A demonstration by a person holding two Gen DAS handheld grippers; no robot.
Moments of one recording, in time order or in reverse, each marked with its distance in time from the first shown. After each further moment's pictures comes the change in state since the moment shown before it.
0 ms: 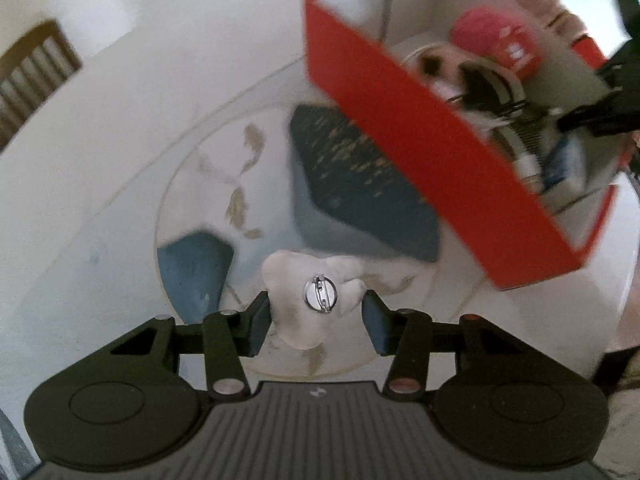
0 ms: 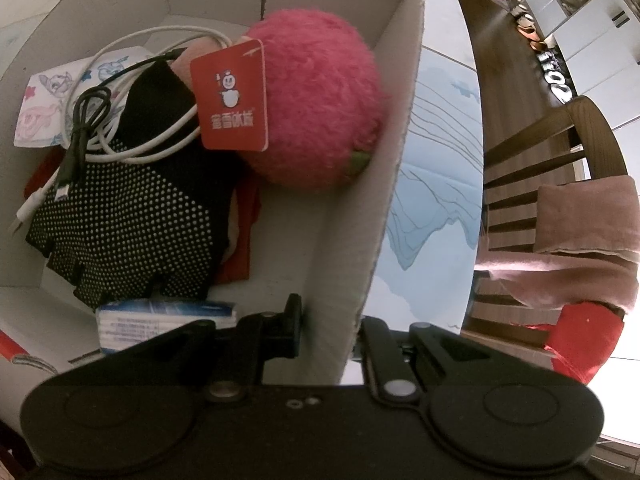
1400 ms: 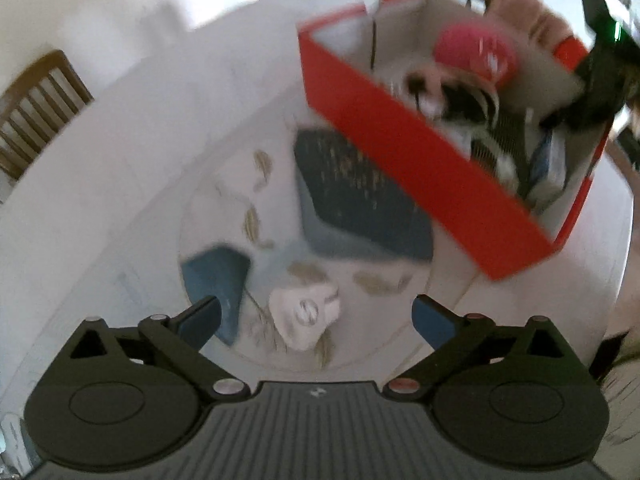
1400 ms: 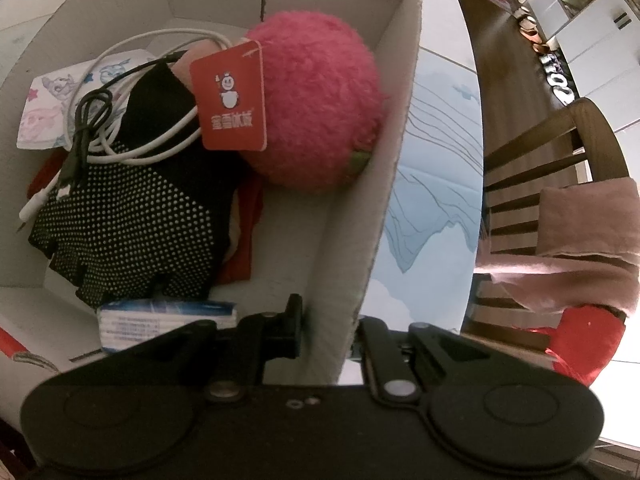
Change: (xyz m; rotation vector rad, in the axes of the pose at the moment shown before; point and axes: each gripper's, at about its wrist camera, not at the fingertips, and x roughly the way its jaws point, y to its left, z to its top) left arm -0.013 0.000 -0.013 0.053 -0.029 0.034; right arm -0.001 -0.001 -0.001 -0.001 -0.008 0.009
